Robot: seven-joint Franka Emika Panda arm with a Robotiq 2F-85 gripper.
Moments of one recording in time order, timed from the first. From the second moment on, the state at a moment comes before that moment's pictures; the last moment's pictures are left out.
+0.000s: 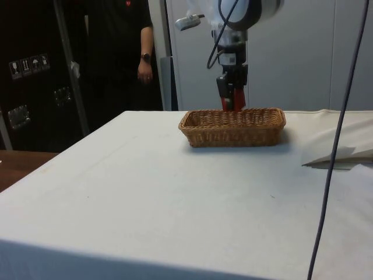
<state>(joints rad) 0.24 0.08 -0.66 -2.51 -0.06 2.63 -0.11</state>
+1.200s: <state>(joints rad) 0.24 0.19 -0.65 -2.52 0.04 2.75 -0.15</state>
